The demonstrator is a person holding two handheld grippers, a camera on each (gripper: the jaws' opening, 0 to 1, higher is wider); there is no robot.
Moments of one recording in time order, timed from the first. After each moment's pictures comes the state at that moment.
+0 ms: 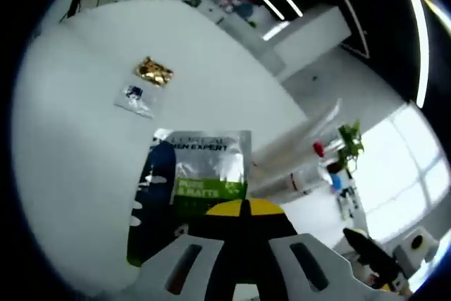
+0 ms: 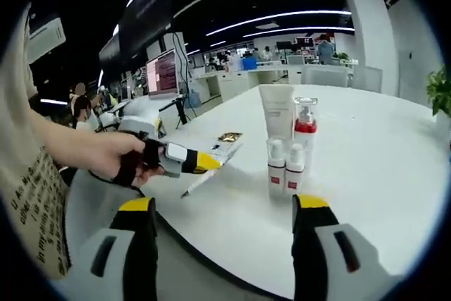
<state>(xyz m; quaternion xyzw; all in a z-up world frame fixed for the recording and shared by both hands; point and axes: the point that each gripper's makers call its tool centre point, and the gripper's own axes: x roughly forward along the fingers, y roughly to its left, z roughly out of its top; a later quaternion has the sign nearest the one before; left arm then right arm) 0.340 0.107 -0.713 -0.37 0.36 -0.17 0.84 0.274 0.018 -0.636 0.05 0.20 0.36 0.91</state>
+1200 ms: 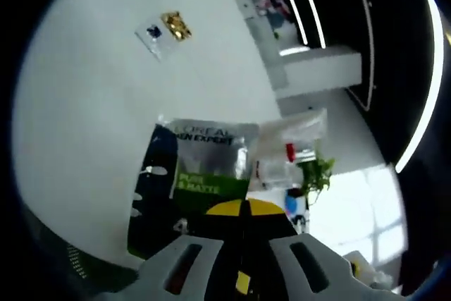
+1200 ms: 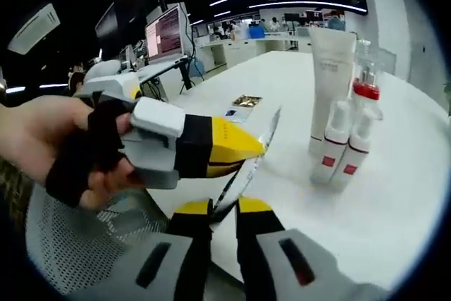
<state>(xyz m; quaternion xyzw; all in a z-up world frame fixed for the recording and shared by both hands) 0.320 0.075 -0.704 -0.55 0.36 -0.15 0.74 0.281 0.074 -0.722 -0.03 0.33 0.35 0.88</state>
